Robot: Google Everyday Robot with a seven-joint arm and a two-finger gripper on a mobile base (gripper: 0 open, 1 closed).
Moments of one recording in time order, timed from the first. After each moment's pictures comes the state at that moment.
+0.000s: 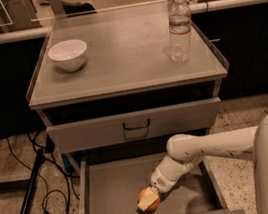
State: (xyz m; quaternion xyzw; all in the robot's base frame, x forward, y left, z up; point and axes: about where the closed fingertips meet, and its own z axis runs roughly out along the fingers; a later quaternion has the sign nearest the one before) arm 0.454 -0.004 0.419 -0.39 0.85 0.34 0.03
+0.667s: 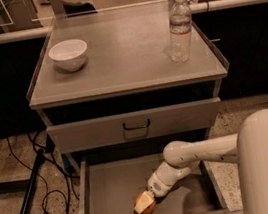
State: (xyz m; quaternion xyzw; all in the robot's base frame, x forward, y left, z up) arm 0.457 0.013 0.377 -0.37 0.86 0.35 0.02
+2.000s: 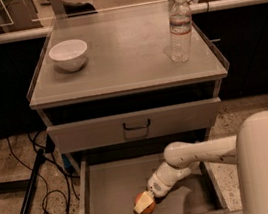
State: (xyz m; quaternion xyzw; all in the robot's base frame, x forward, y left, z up) arm 0.459 0.016 0.369 -0.36 0.86 0.36 0.02
